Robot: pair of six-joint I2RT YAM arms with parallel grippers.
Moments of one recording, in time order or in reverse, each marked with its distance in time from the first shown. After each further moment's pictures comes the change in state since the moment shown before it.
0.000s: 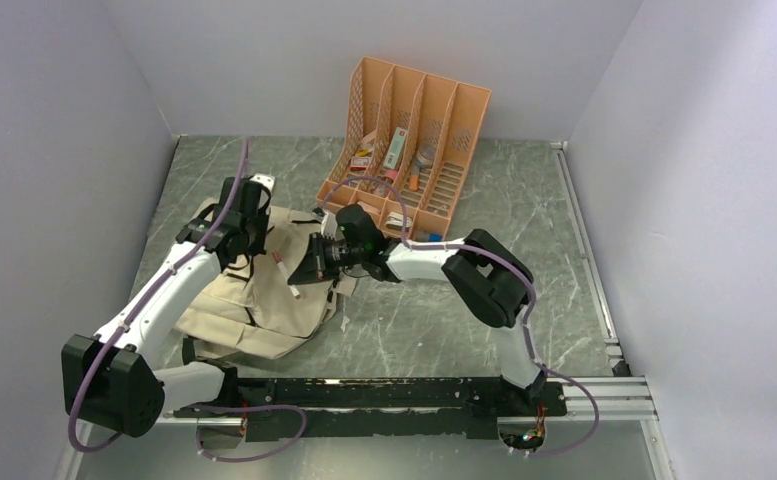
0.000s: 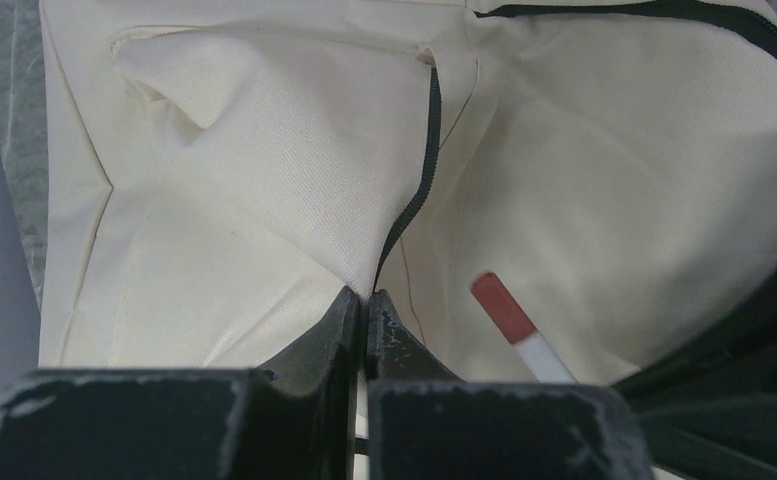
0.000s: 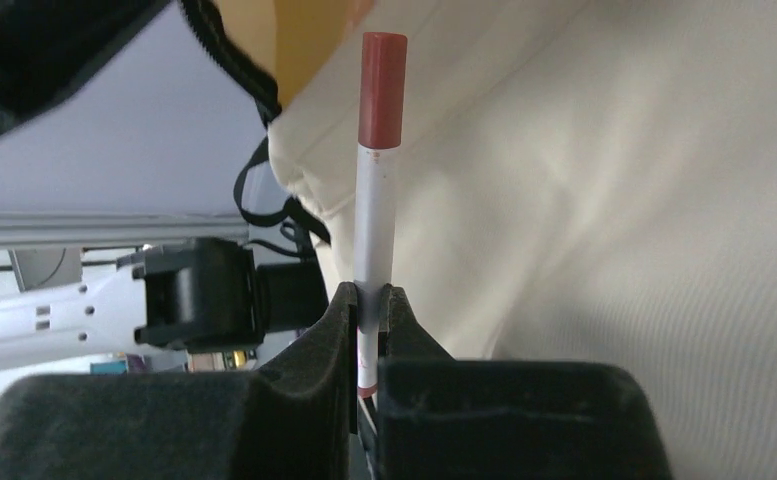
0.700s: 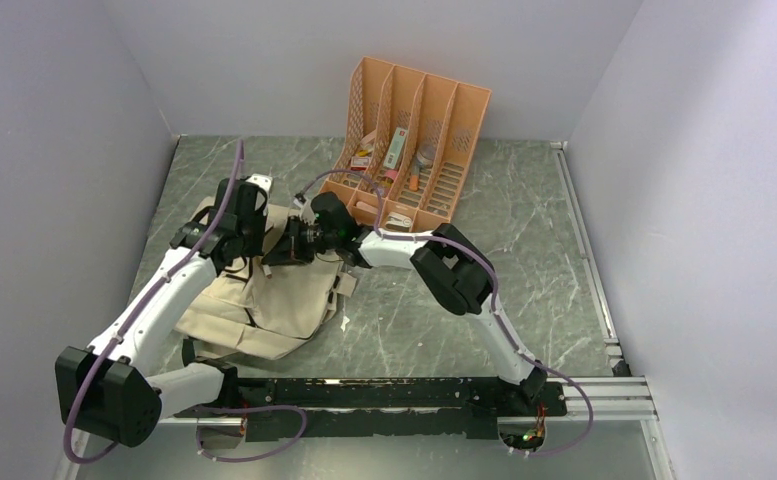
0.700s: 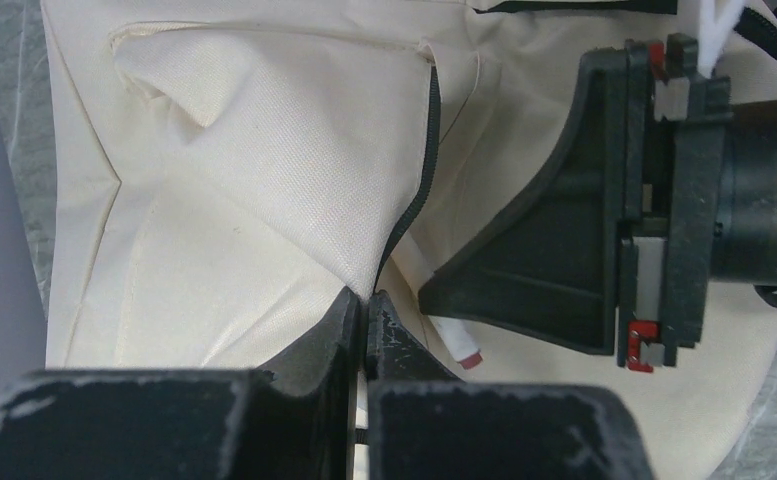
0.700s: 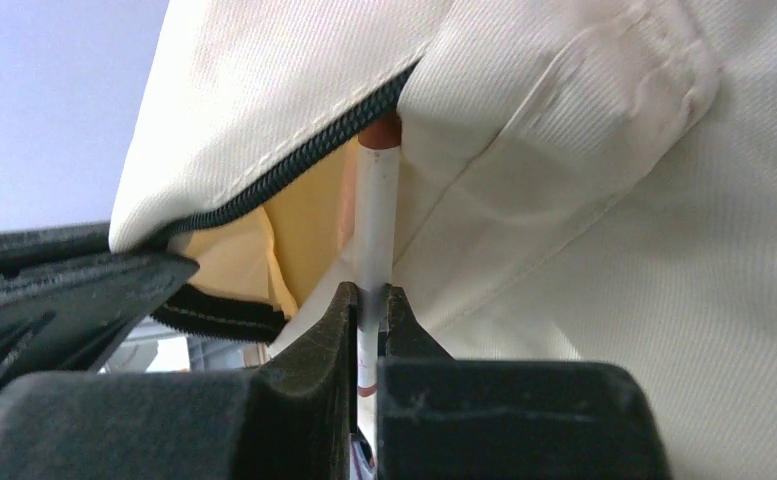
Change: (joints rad) left arm 0.000 -0.044 0.000 -0.027 0.006 0.000; right arm 0.006 0.290 0.396 -0.041 0.032 0.189
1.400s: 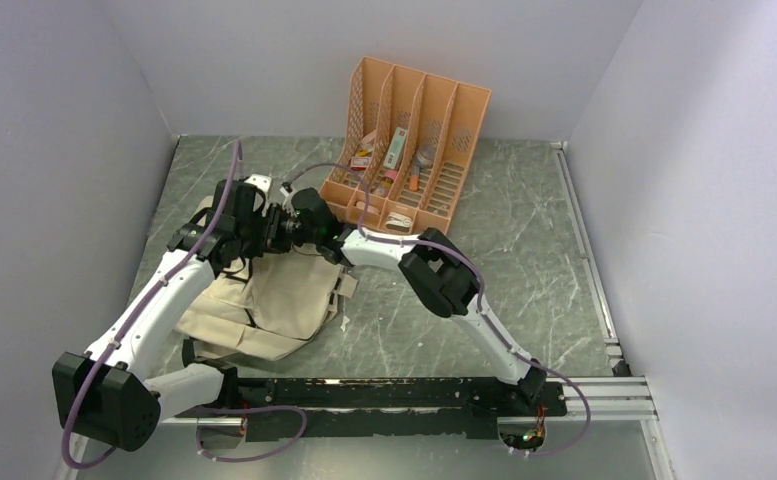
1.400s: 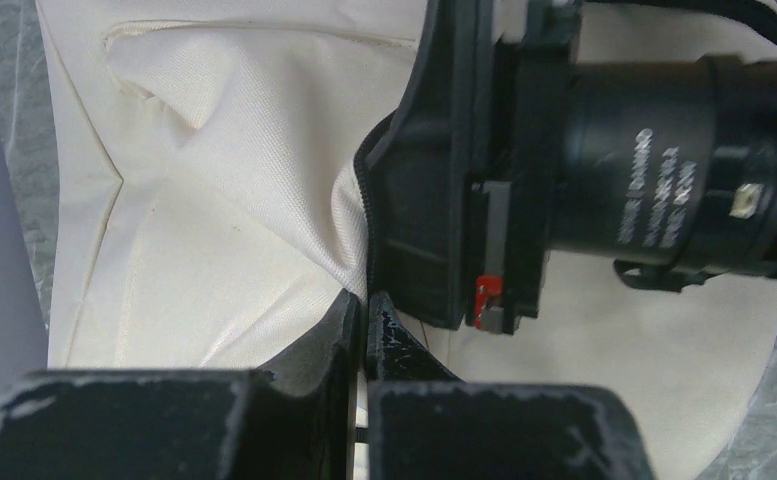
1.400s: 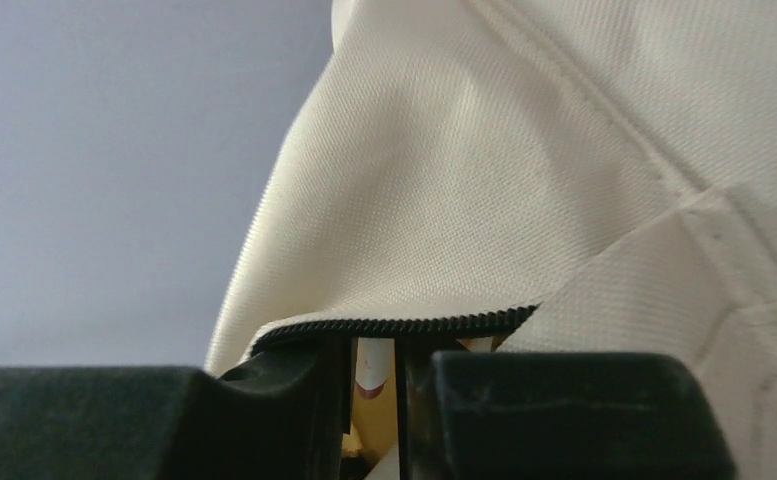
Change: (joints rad) left arm 0.000 -0.024 0.000 -0.014 0.015 0.000; right arm 0.042 0.105 0.216 0.034 0.177 0.139
